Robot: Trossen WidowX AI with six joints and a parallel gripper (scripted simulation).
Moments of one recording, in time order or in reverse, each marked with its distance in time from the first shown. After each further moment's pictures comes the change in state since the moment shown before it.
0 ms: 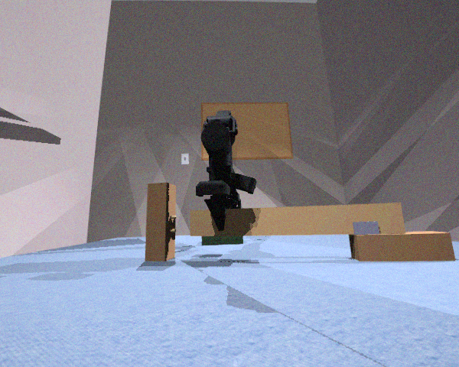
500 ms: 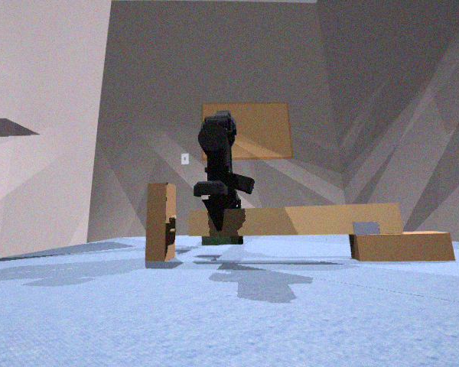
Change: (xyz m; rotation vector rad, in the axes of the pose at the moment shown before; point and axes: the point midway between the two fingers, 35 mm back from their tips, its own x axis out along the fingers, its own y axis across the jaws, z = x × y) arm 0.000 0.000 -0.005 0.001 -0.002 0.002
